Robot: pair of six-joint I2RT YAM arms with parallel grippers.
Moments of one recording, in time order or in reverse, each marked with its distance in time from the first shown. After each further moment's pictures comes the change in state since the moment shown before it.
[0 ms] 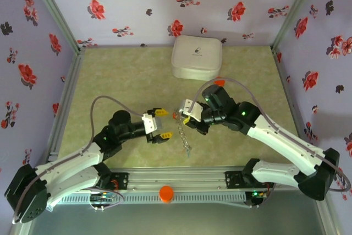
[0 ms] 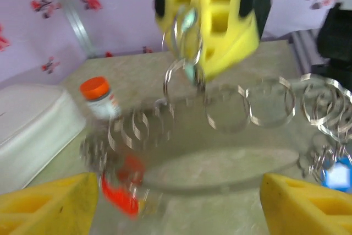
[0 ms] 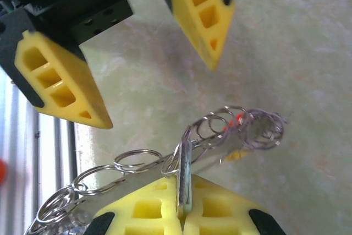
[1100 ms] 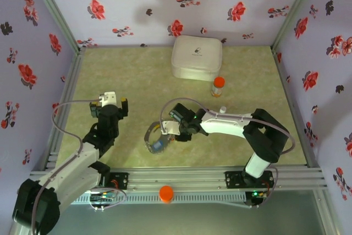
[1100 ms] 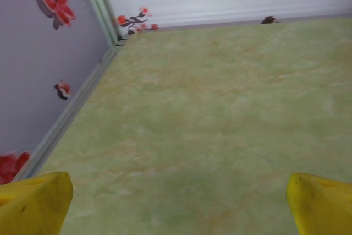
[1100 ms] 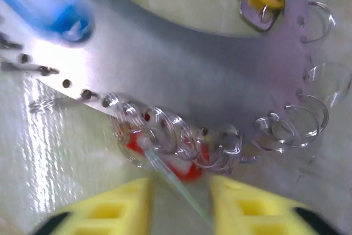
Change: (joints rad) left arm 0.357 -0.012 0.013 -0.243 -1.104 -0.378; right arm 0.105 0.549 -0.143 0.297 0.266 -0.193
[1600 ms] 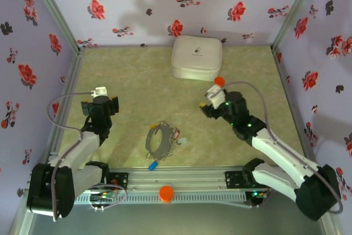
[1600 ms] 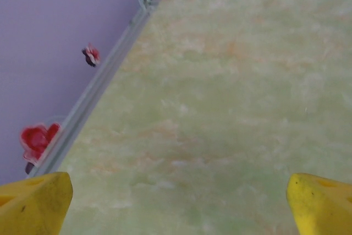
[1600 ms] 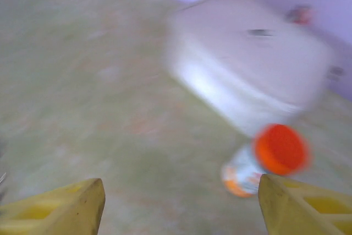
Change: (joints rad) left arm 0.248 0.209 0.043 0.031 0.142 0.041; right arm -0.471 -0.728 -0.365 0.401 0.127 0.396
